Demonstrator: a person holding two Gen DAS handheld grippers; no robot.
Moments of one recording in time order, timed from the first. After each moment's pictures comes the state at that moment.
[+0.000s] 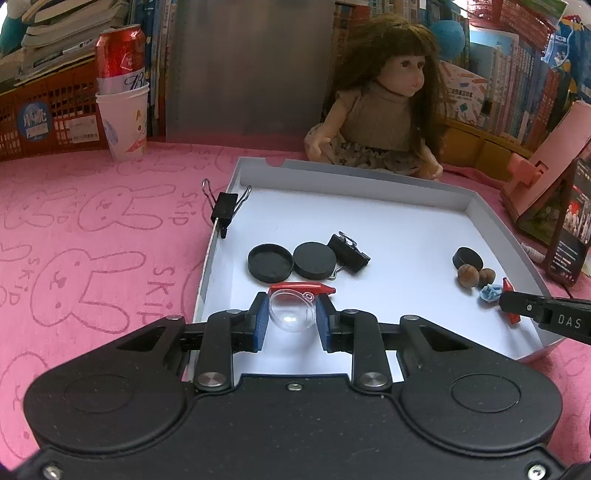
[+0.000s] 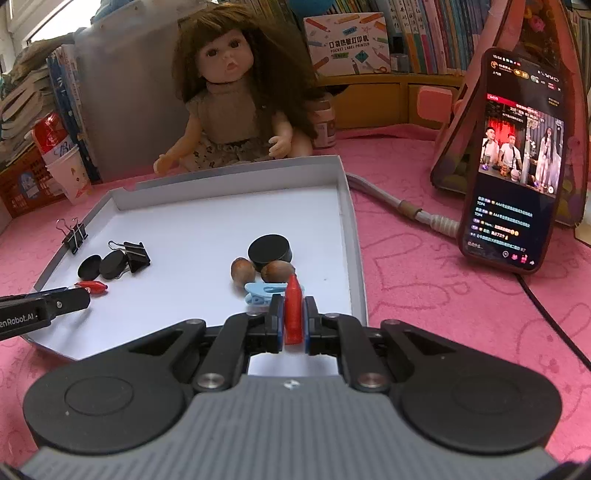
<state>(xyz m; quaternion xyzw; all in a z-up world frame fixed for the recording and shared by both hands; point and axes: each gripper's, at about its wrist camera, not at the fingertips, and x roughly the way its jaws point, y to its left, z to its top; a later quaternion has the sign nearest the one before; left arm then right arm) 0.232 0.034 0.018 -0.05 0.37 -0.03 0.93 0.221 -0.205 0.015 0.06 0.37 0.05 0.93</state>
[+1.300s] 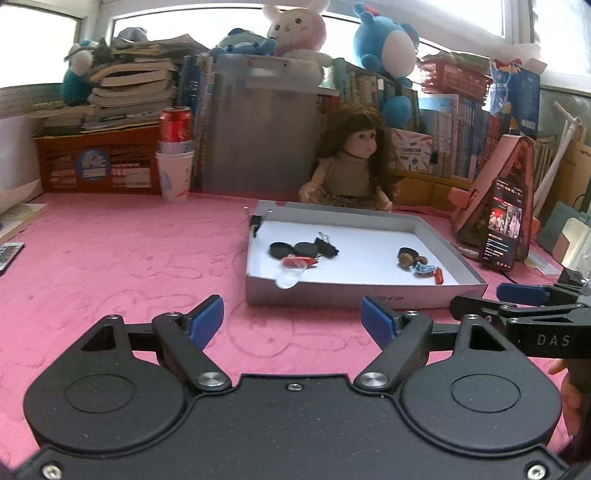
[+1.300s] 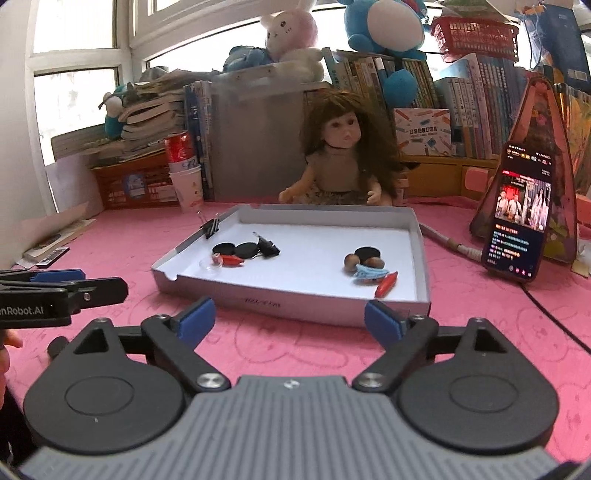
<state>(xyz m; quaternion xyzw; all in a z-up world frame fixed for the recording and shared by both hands) 0.040 0.055 0.058 -0.05 0.24 -0.03 0.97 0.076 -0.171 0.044 0.02 0.24 0.15 0.96</state>
